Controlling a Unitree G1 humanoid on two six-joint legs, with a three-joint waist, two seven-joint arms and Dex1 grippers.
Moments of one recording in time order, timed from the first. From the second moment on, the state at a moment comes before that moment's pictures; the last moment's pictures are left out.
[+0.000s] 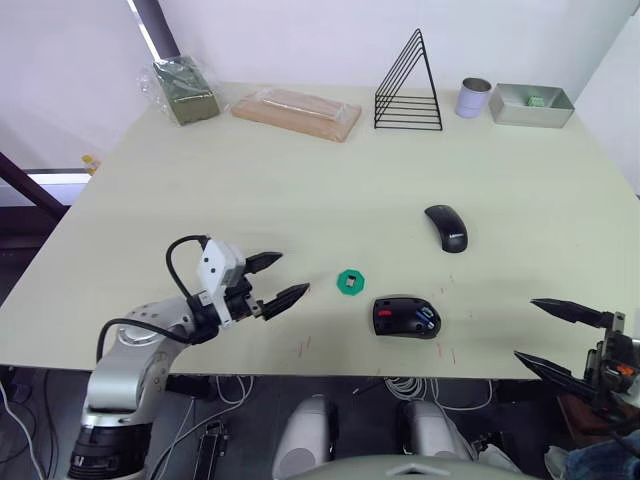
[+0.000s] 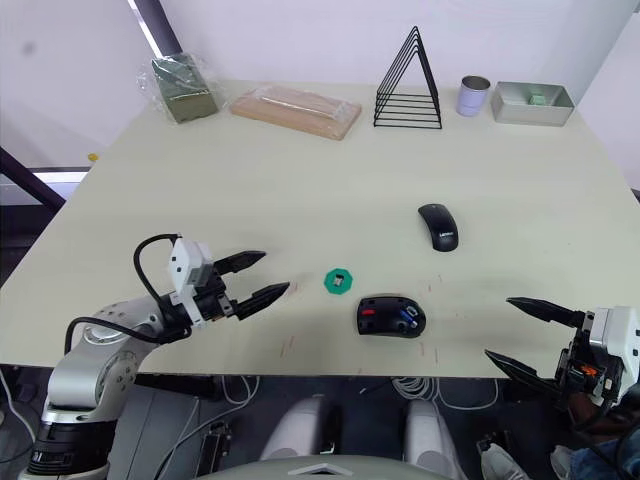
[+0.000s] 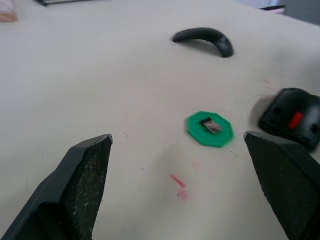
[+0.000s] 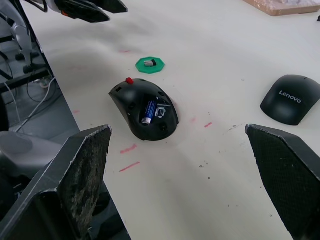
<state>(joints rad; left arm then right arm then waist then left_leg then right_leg) 0.00 0.58 0.15 -0.38 -0.46 0.50 -0.81 0.46 -0.68 -0.51 -0.38 0.65 0.12 1.23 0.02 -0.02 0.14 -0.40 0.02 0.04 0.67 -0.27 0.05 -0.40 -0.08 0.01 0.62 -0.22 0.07</state>
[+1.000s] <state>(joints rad) 0.01 0.35 -0.05 -0.79 -0.40 1.06 -0.12 0.32 -0.70 -0.51 -0.26 0.72 0.11 1.35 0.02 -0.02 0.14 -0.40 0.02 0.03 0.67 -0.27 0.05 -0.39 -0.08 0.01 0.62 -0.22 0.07</state>
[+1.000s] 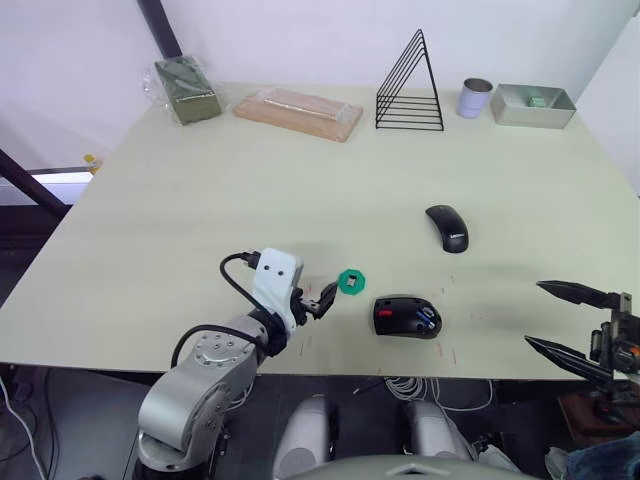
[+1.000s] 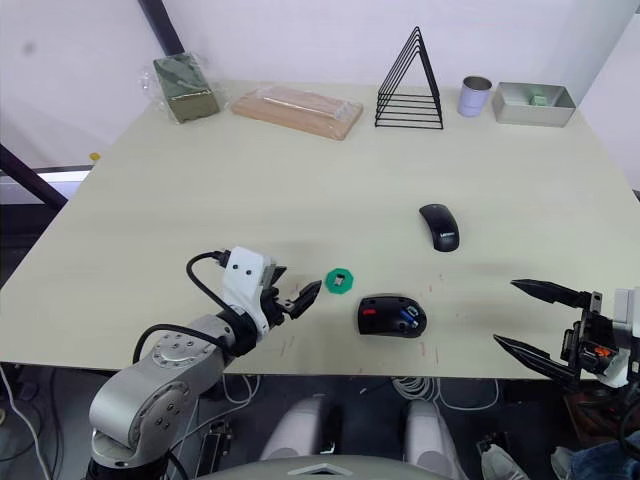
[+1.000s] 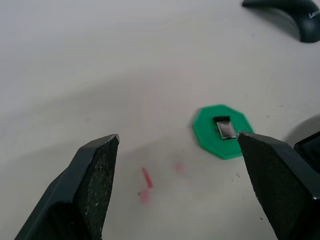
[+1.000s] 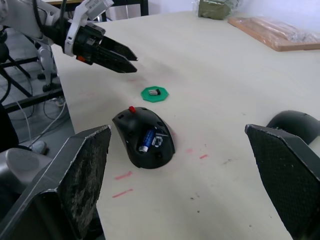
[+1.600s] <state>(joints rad) -0.07 0.21 -0.17 -0.77 -0.33 1.14 -0.02 0.27 -0.74 -0.49 -0.24 0.75 0.16 1.35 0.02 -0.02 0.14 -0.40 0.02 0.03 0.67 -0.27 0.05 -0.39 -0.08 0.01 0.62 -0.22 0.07</state>
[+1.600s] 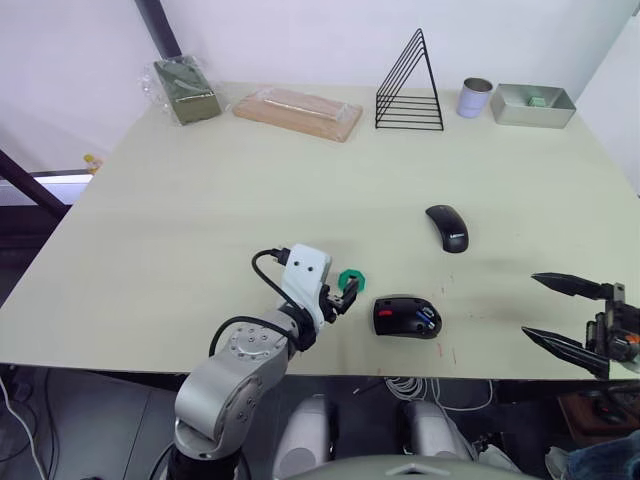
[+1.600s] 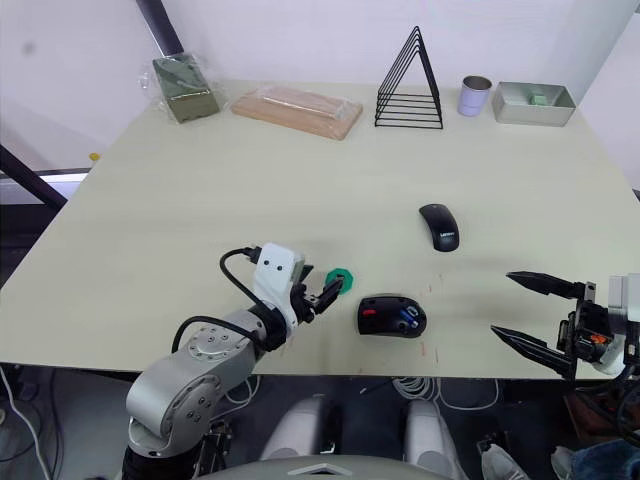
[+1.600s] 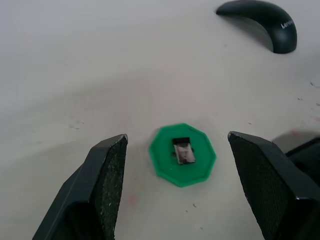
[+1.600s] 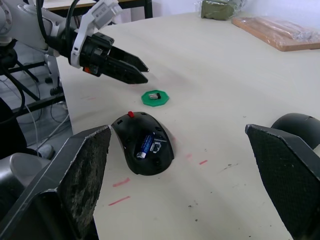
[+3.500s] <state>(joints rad) -0.11 0.17 -0.29 -0.68 -0.18 1.16 -0.01 0.38 -0.74 -0.55 -0.31 0.80 0.21 1.38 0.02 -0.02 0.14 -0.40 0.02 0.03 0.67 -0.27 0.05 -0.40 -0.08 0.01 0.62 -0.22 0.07</state>
